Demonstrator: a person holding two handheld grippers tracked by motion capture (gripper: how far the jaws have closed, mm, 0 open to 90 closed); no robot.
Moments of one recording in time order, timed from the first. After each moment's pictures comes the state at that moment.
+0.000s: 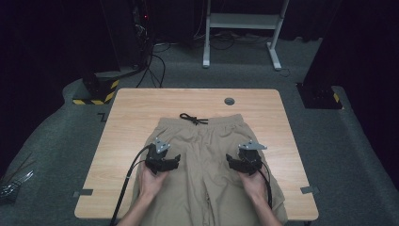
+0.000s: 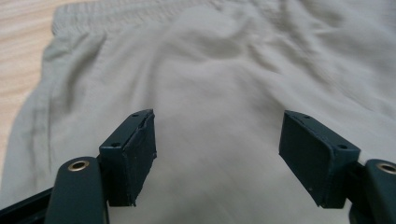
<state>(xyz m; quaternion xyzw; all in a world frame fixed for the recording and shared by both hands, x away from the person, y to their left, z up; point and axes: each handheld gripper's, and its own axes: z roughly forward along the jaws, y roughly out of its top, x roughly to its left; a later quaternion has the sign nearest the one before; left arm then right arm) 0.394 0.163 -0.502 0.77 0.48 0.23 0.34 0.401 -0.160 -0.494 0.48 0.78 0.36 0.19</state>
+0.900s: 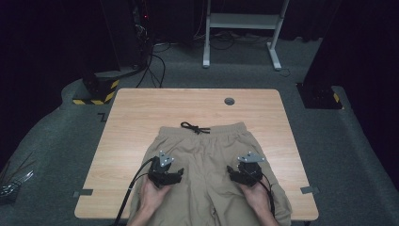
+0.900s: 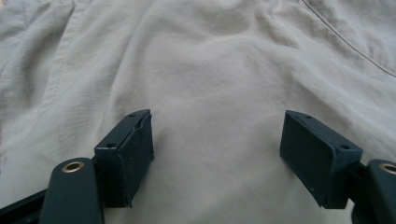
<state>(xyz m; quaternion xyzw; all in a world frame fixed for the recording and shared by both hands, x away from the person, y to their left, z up) 0.349 0.153 -0.520 0.79 0.47 0.19 0.34 0.368 -0.169 -0.522 0.45 0.80 0.34 0.20</state>
